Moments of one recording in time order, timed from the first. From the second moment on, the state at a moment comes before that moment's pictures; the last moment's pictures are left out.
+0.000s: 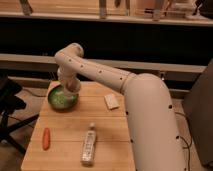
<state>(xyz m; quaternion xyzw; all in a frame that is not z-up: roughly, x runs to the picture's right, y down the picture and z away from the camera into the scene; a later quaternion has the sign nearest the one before) -0.218 -0.030 0.837 -0.11 -0.26 -0.47 0.84</state>
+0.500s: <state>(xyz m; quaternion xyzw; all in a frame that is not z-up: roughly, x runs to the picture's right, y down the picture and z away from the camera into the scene) -0.217 -0.028 0.840 -0.11 -0.27 -0.47 0.83</state>
